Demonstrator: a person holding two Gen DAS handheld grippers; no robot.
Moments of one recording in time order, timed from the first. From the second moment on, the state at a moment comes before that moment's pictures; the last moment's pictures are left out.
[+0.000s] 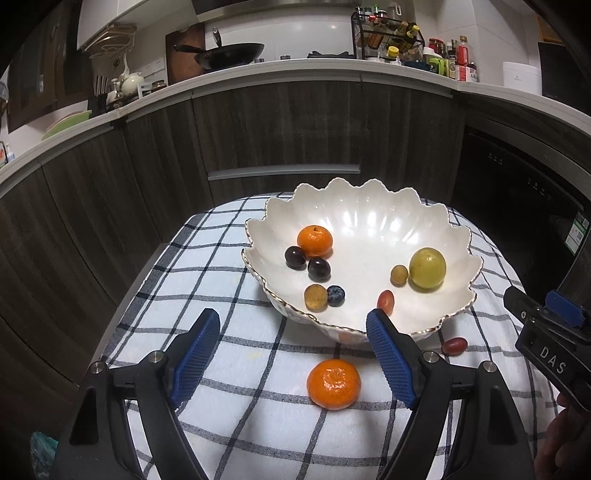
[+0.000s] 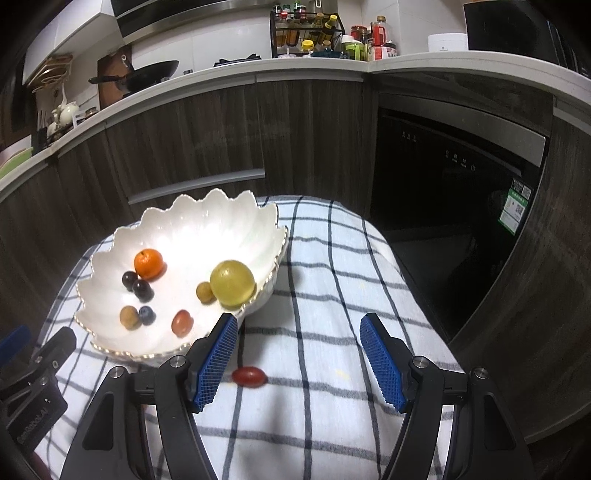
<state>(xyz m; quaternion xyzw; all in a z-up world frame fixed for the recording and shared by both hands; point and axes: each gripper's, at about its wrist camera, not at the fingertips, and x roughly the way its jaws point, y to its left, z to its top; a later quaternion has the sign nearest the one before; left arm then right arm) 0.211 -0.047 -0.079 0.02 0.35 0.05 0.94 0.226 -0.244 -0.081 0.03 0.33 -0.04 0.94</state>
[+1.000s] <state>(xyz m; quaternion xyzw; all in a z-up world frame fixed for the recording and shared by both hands) 0.210 -0.064 -0.129 0.04 0.40 0.03 0.92 0.228 -0.223 -0.120 -0.01 0.37 0.01 0.93</state>
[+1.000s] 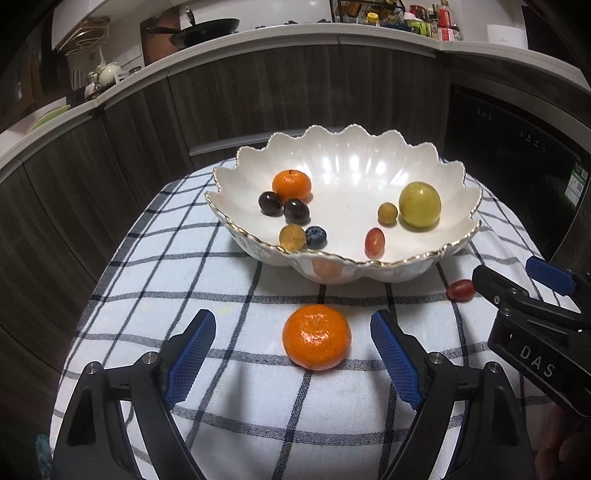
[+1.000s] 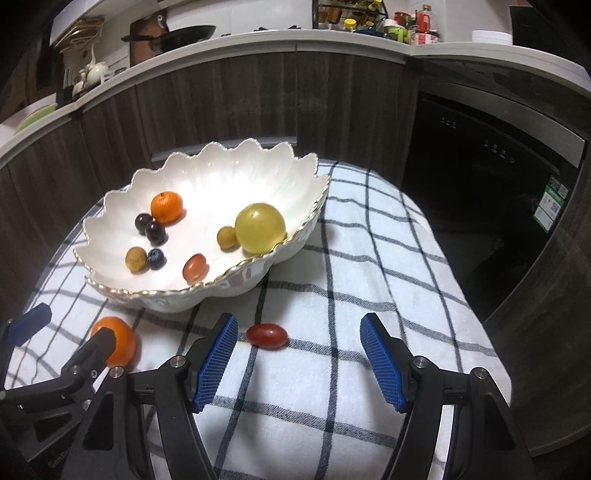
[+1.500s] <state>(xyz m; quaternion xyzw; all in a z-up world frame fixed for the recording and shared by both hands) 0.215 -0.071 -0.148 0.04 0.41 0.04 0.91 0.238 -0.219 -0.134 -0.01 0.39 0.02 0.92</state>
